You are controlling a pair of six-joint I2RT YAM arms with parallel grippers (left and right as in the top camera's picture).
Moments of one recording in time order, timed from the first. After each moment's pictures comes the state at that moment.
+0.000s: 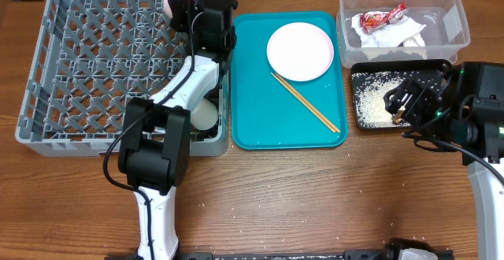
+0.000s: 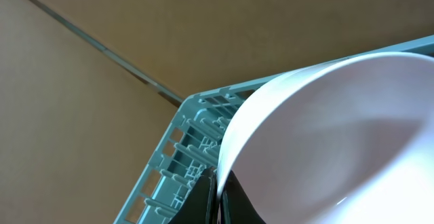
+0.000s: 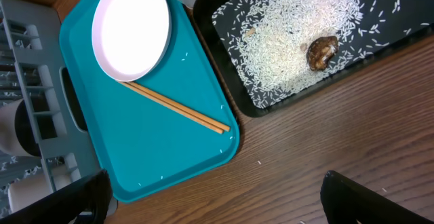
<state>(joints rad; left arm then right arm) -0.29 2.19 1.61 0.31 -1.02 0.52 -0.14 1.19 1.23 -1.08 -0.26 0.46</state>
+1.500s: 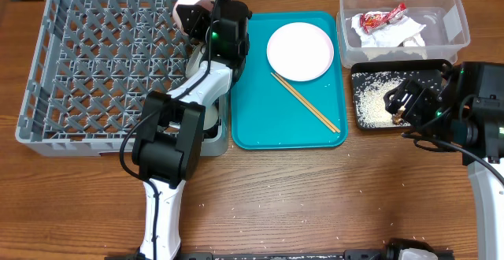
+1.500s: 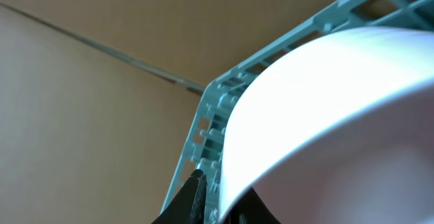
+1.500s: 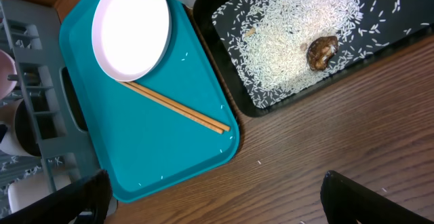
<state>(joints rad) -0.34 2.27 1.61 0.42 -1.17 0.80 -0.14 1.19 1.23 -1.08 -0.26 0.46</state>
